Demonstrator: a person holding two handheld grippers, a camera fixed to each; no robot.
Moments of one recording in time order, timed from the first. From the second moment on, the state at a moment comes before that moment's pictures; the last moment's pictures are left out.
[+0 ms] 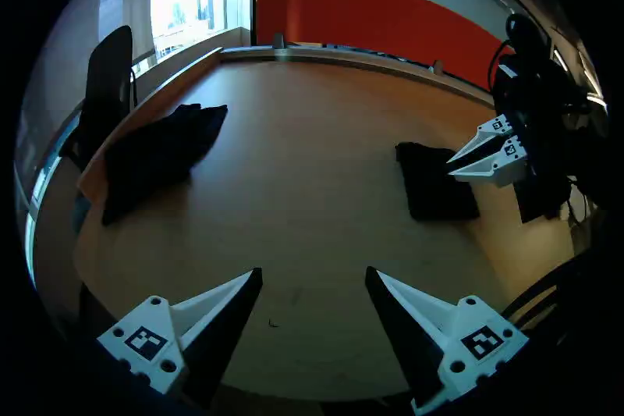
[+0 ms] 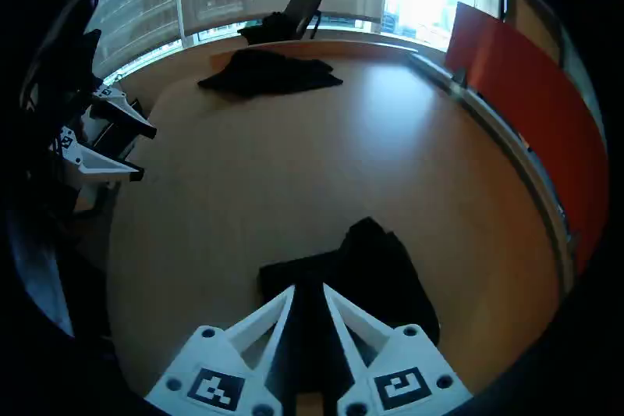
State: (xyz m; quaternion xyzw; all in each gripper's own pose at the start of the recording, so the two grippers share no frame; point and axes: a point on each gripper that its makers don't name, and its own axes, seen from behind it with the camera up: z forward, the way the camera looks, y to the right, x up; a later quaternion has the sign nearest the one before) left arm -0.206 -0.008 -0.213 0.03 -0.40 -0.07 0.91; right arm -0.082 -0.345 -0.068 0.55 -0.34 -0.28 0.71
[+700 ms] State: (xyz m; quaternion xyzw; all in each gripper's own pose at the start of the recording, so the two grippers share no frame) left arm -0.202 -0.011 -0.212 0.04 -0.40 -0.06 0.92; right arm -0.086 -0.307 -0.072 0.51 -0.35 -0.27 0.74
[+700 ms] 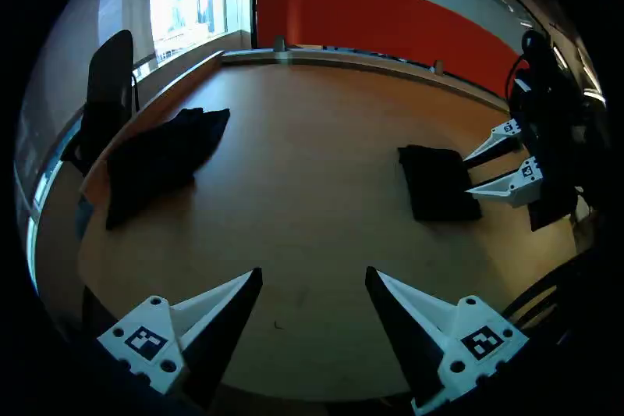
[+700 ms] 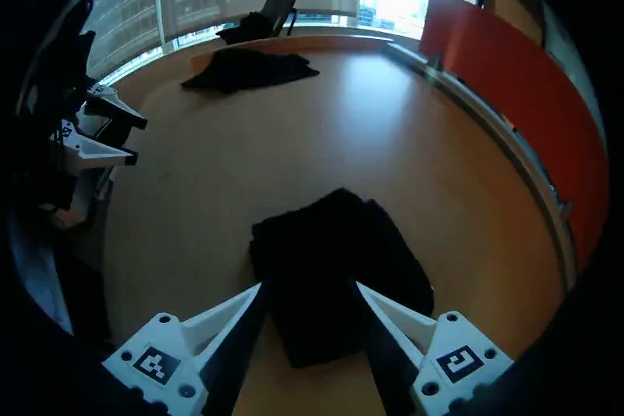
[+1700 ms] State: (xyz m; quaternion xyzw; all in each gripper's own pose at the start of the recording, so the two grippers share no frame) left arm -0.198 -0.006 -0.215 0.03 -0.40 -0.05 0.92; right arm -0.135 -0.239 -0.102 0.43 -0.42 -0.24 0.76
